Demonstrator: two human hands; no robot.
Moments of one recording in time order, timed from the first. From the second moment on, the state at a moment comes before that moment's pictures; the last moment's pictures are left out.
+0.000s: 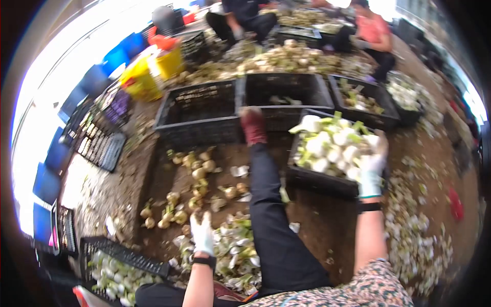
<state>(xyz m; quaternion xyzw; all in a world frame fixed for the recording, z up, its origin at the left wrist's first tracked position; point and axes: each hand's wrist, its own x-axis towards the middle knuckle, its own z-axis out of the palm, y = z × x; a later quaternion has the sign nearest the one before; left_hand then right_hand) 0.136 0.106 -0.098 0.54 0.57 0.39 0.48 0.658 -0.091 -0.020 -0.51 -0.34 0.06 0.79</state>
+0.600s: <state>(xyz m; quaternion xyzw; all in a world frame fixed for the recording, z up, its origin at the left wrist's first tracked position) 0.175 0.393 -0.219 0.52 0.70 0.26 0.41 0.646 -0.079 -0.088 -0.84 -0.43 -0.07 0.32</state>
